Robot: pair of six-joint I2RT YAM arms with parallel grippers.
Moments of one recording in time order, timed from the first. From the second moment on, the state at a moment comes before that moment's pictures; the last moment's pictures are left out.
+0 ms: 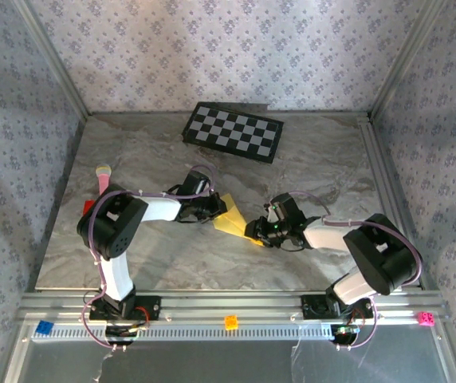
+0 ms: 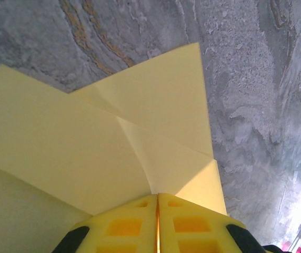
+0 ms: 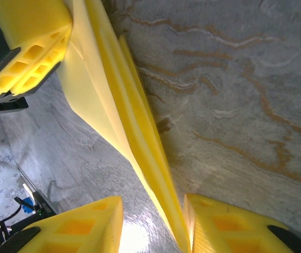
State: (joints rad) left arm -0.61 1.83 0.86 0.09 0.41 -0.96; right arm 0.59 1.49 0.49 0.13 -0.52 0.95
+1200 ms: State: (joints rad) left arm -0.61 1.83 0.86 0.09 0.41 -0.96; right arm 0.57 1.50 0.46 0.21 -0.51 0.96
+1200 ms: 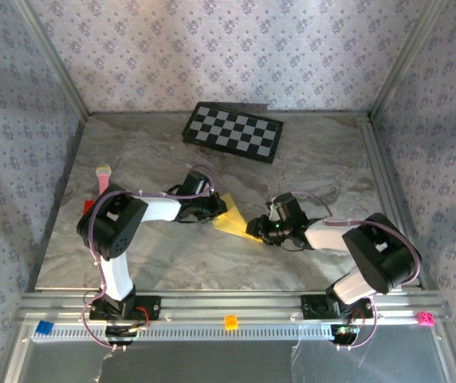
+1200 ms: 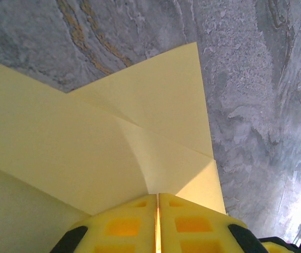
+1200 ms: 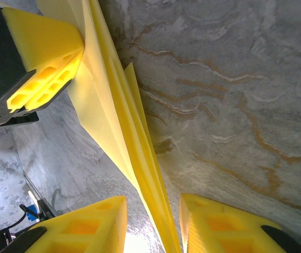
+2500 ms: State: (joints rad) left arm -0.61 1.77 0.86 0.05 0.40 -0.95; right arm 0.53 1.44 0.45 0.19 -0.53 0.91
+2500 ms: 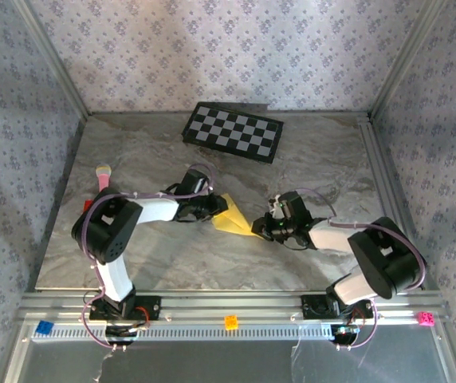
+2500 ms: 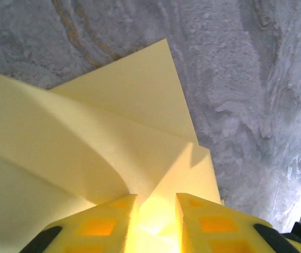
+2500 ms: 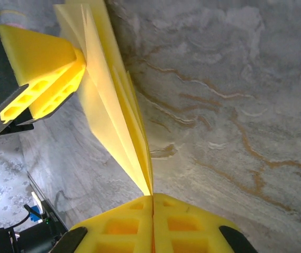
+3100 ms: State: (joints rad) left arm -0.61 1.46 0.80 -0.04 0.19 -0.90; right arm 0.52 1.12 0.74 -0.46 -0.23 0.51
